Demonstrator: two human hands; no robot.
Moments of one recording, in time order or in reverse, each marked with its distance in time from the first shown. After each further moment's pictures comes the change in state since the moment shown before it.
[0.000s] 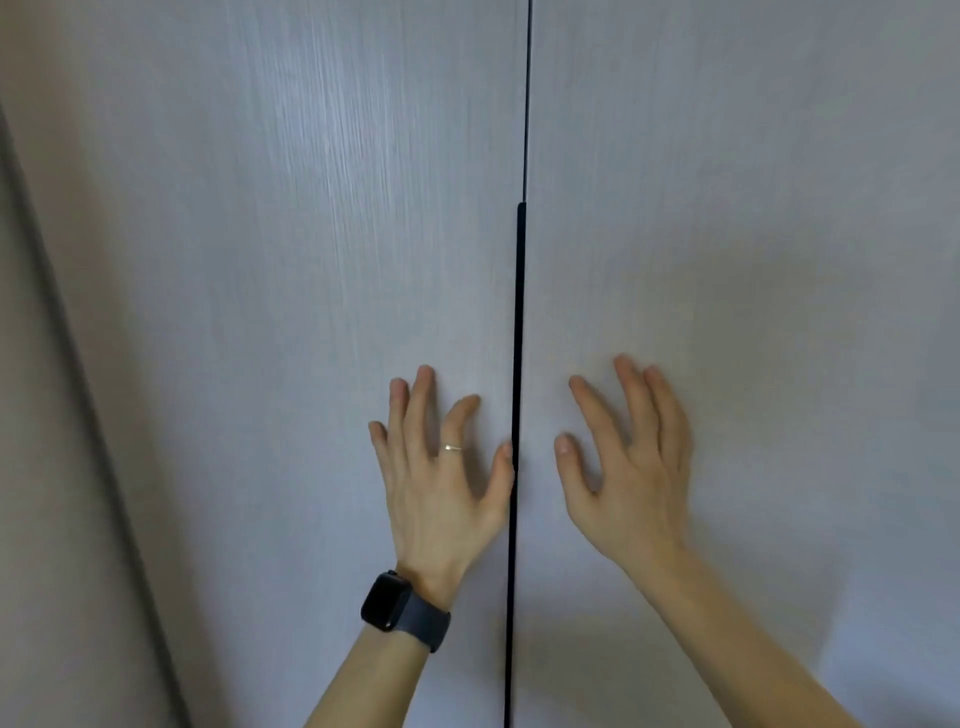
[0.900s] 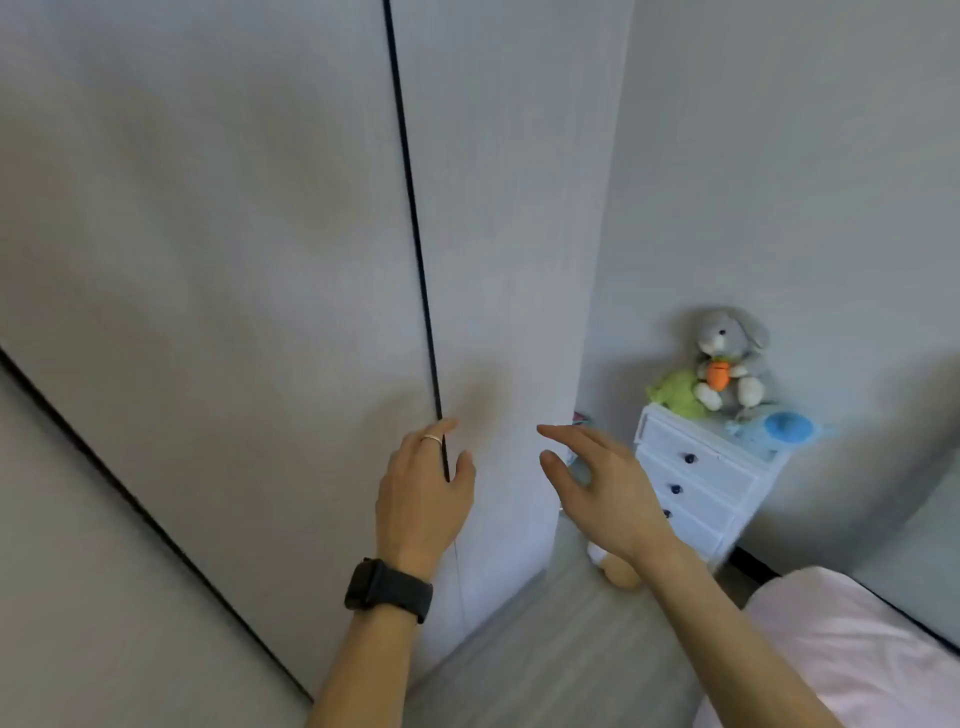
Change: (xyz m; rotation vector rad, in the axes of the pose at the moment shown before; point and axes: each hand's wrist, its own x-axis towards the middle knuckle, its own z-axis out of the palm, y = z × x) left_hand -0.188 -0.038 -0.158 -0.374 -0.935 -0.197; right_hand -0.213 -0.200 -0.208 -0.022 -0.612 0.835
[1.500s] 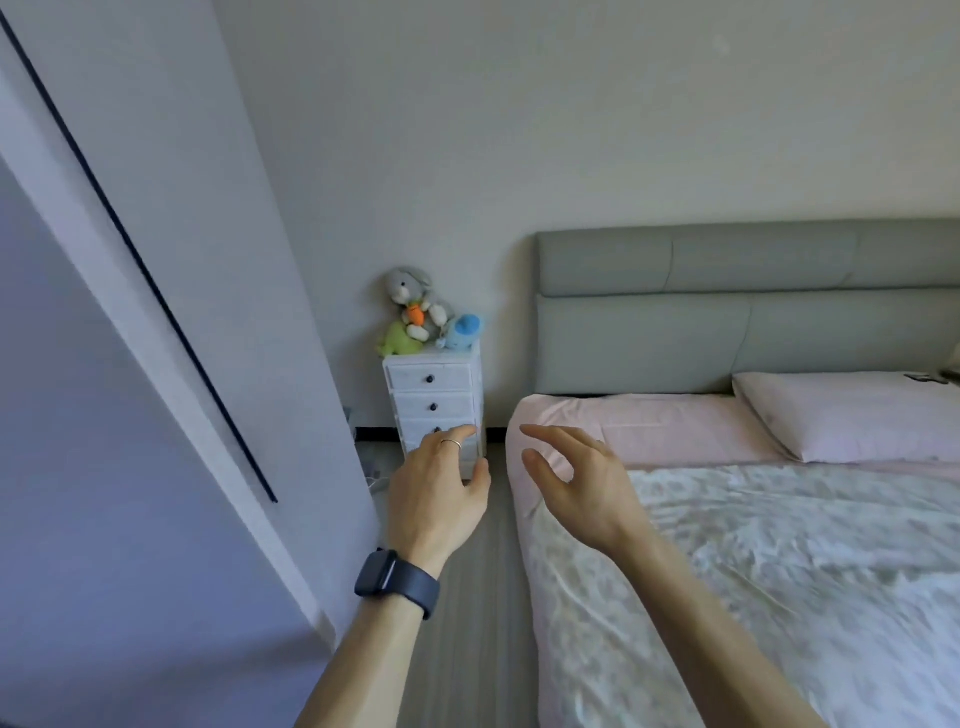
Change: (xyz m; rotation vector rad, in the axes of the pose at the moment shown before) left_hand -0.203 0.022 -0.065 -0.094 -0.566 0.690; right_hand -0.323 -0.149 -0.005 -0.218 0.548 0.588
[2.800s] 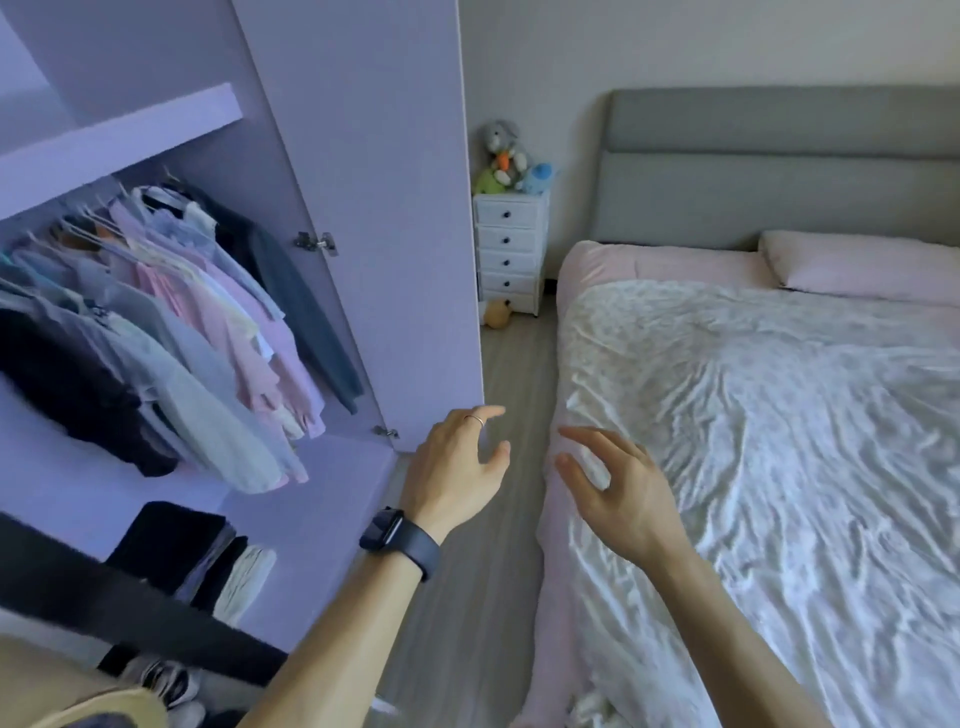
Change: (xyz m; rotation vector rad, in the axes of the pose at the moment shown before) left_hand -0.712 0.082 -0.144 -0.031 -0.148 -0.155; right_hand -0.710 -0.095 -0.100 0.013 -0.128 -0.013
